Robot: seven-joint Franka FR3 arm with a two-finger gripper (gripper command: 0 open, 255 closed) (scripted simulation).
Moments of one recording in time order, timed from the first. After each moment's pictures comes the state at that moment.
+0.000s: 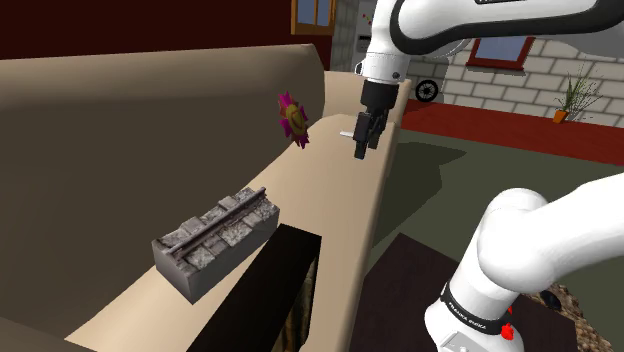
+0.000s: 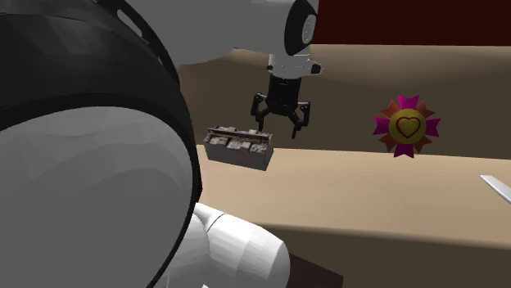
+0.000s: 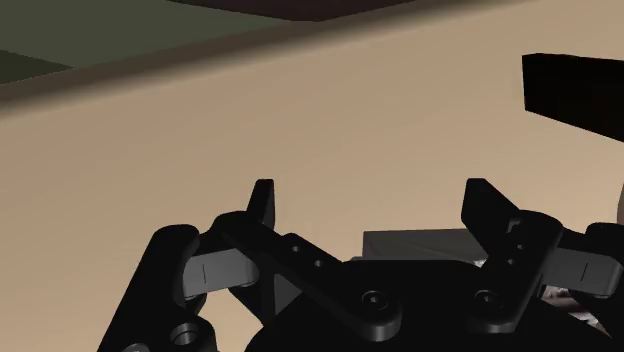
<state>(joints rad) 0.01 -0.74 -0.03 -2.44 0.07 1.69 -0.16</state>
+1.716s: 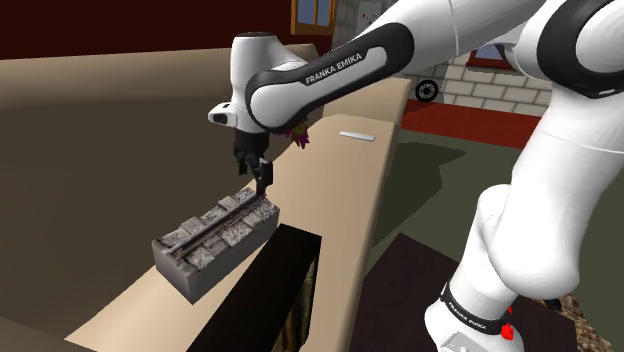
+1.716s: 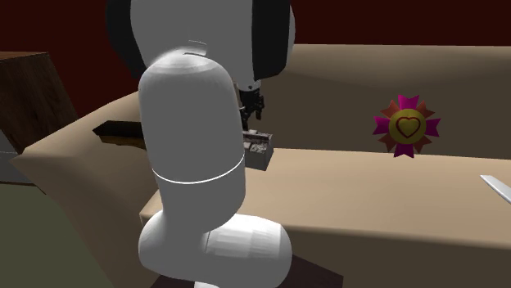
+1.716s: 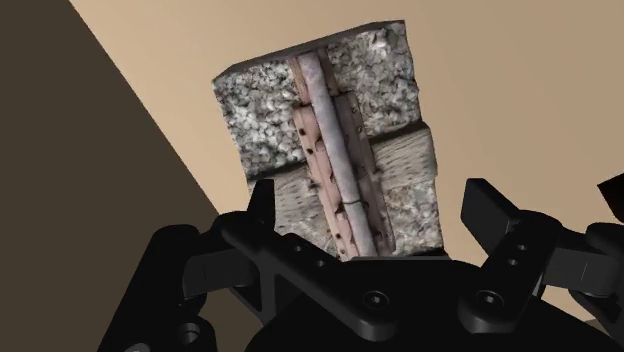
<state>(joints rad) 0.31 -0.02 0.06 -2.09 -0.07 2.20 -0.99</state>
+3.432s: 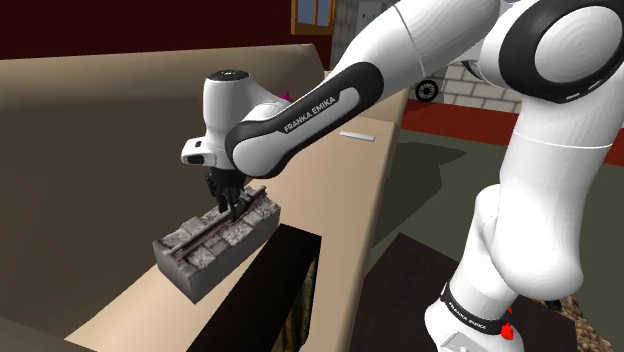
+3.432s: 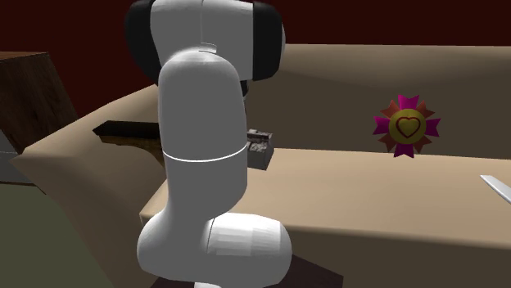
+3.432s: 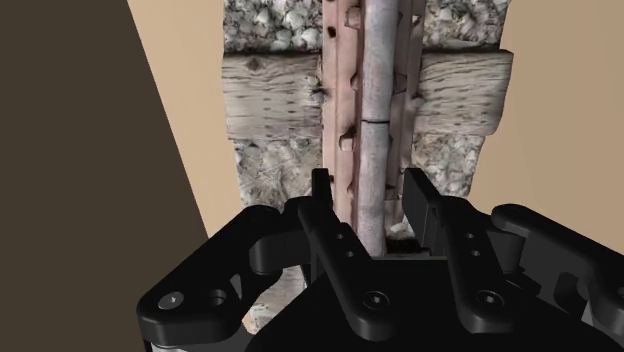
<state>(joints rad) 0.36 0.13 0.11 -2.07 -0.14 2.35 -1.12</state>
